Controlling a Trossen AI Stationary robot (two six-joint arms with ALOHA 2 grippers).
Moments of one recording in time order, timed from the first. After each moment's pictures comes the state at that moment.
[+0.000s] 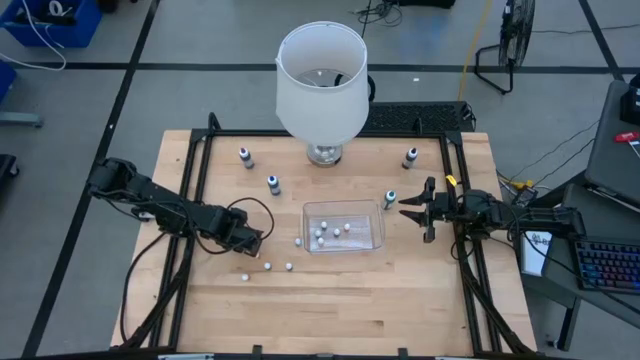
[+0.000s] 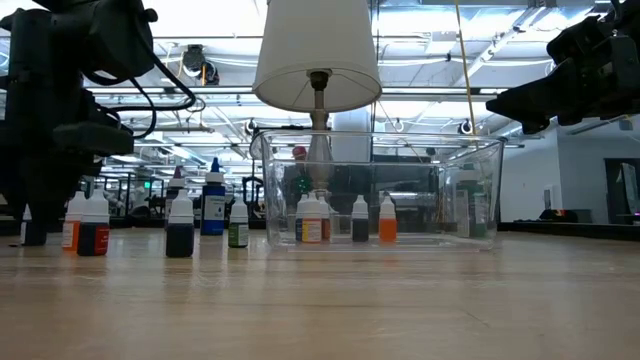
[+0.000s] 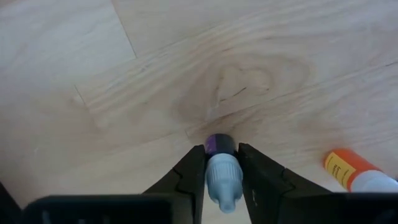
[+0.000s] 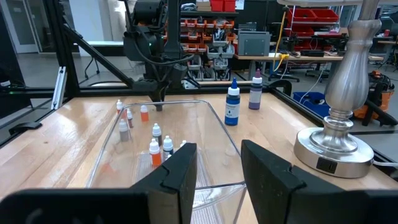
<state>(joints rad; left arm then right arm) -0.28 1.36 0.65 -0.86 -0.01 -1.50 -0.06 0.08 0.01 0.04 0.05 0.00</state>
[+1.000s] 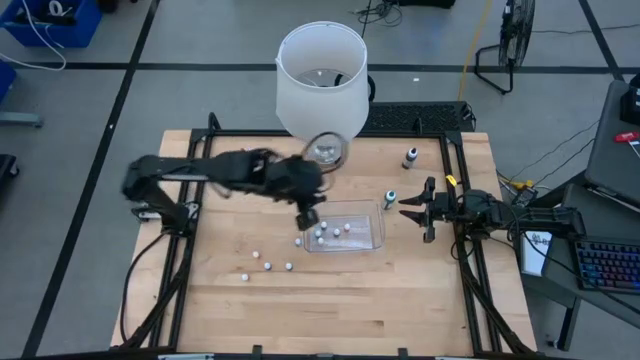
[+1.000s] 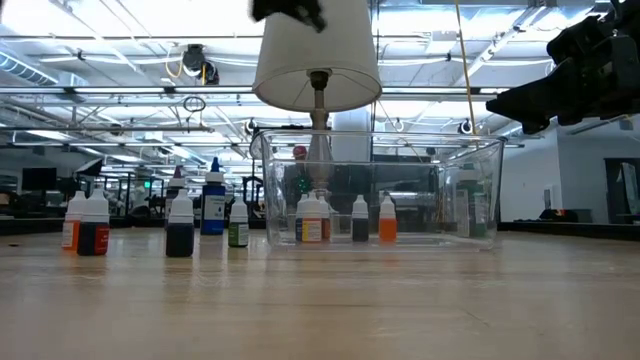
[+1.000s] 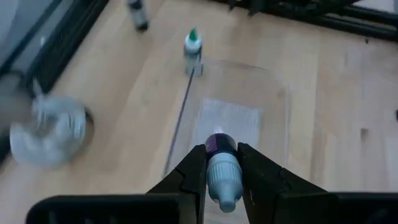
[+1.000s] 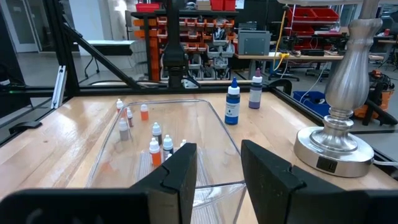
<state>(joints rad) -0.02 1.67 1.75 -0.89 -0.15 -0.22 -0.06 0.08 0.02 0.03 0.05 0.00</state>
